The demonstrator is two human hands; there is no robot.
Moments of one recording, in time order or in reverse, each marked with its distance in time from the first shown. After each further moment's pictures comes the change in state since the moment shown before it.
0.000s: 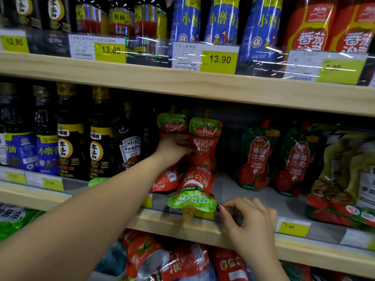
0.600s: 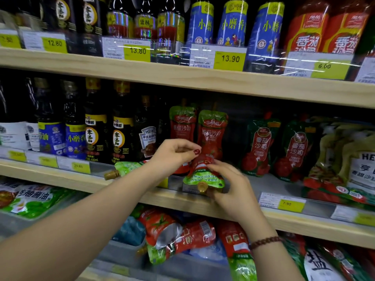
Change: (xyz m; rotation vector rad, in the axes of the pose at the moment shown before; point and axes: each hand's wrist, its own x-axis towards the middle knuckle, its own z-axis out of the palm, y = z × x) left_hand -0.100 0.017 -0.036 -0.120 -0.139 0.084; right_hand 0.014 -0.035 0.002 0.283 -0.247 -0.080
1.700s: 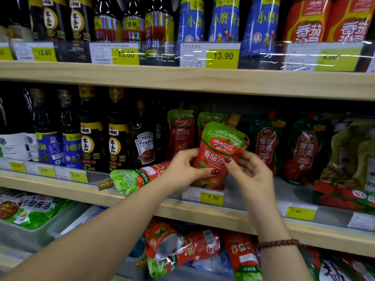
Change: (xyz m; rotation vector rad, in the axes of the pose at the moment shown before) left_hand 0.014 -0.015 0.033 -0.048 -0.089 0.046; right_hand 0.021 0.008 -0.015 0.835 0.261 0.100
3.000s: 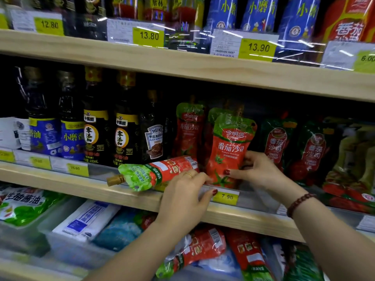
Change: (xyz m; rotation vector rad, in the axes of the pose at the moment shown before) left_hand -0.059 -0.034 0.000 0.809 0.276 0.263; right_hand 0.050 0.016 -0.008 -0.626 -0.341 0.300
